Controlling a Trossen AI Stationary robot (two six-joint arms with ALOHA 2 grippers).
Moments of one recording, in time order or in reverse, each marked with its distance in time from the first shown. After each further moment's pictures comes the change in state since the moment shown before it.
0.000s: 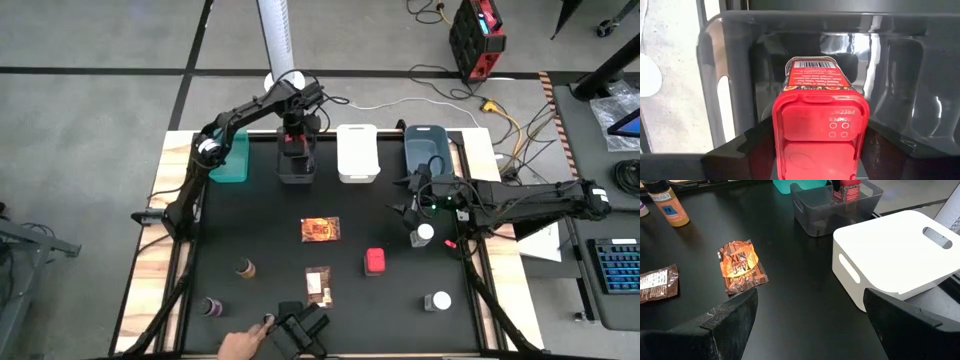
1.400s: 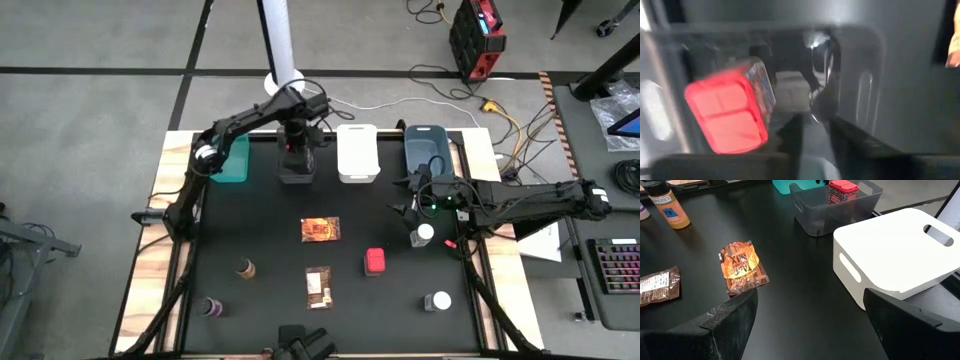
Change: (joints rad) left arm -0.100 -0.068 -0.028 -0.143 0.057 -0.073; right arm 0.000 0.000 0.000 0.000 0.000 0.018
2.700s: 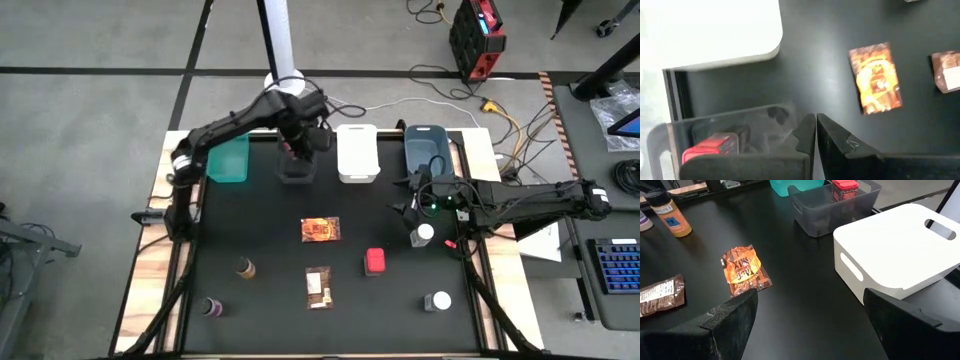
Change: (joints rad) left arm -0.156 -0.246 -0.053 0.145 0.170 -0.036; right arm 0.000 0.000 0.001 0.005 0.000 0.054
